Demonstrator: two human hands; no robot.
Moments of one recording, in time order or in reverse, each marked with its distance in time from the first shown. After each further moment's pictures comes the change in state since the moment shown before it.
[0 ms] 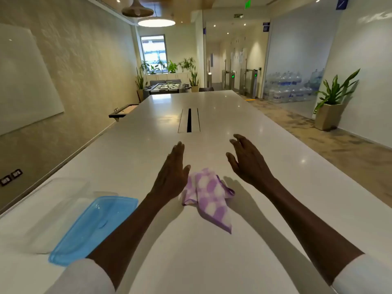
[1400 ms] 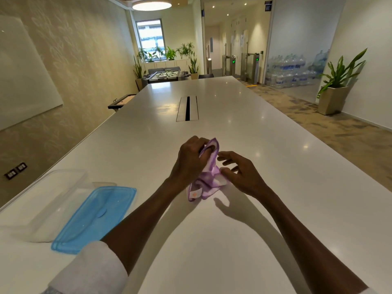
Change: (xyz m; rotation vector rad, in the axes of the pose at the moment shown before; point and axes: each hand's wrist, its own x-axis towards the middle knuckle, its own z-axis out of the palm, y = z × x) left_hand 0.015 0.074 0.007 -0.157 0.143 0.112; right_hand -0.054 -0.010 0.013 0.713 -0.146 0.174
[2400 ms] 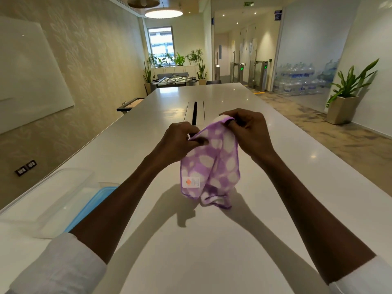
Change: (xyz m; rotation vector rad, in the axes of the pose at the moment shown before) left_hand 0.044 -0.015 -0.068 0.021 -0.166 0.014; right_hand 0.065 -0.094 -0.039 0.132 0.259 -0.218
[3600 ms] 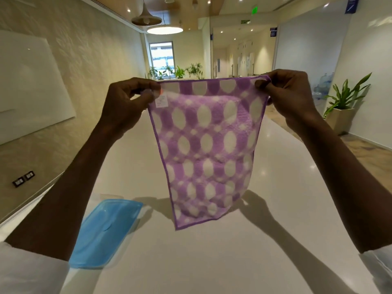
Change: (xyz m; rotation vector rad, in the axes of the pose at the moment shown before) left_hand 0.020 0.005 -0.136 -0.274 0.397 -0.008; right_hand 0.076 -0.043 -0.073 -0.025 0.128 -0.008
